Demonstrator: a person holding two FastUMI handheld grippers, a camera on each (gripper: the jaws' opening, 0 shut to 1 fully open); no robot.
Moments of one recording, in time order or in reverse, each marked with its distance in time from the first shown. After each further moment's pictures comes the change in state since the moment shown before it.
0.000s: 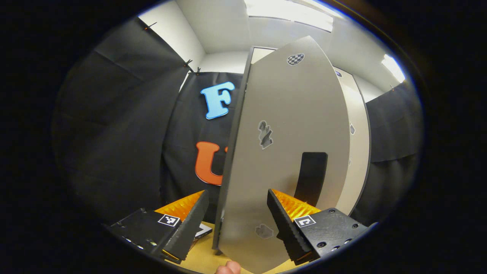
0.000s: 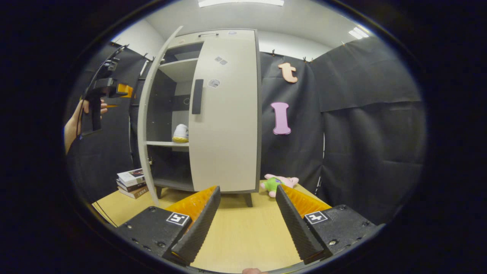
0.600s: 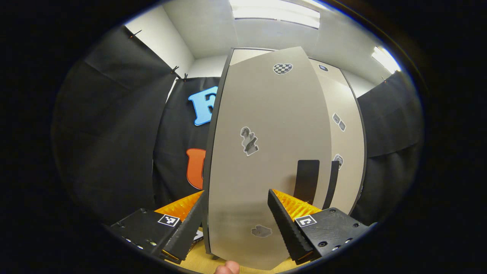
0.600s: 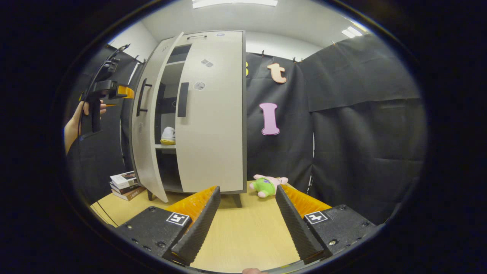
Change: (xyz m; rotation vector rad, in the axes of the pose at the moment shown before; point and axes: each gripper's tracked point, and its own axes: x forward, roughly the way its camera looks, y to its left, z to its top) left arm -0.004 -0.023 0.004 0.079 -0.031 -0.002; right arm -0.006 -0.025 0.001 0.029 -0.008 -0.050
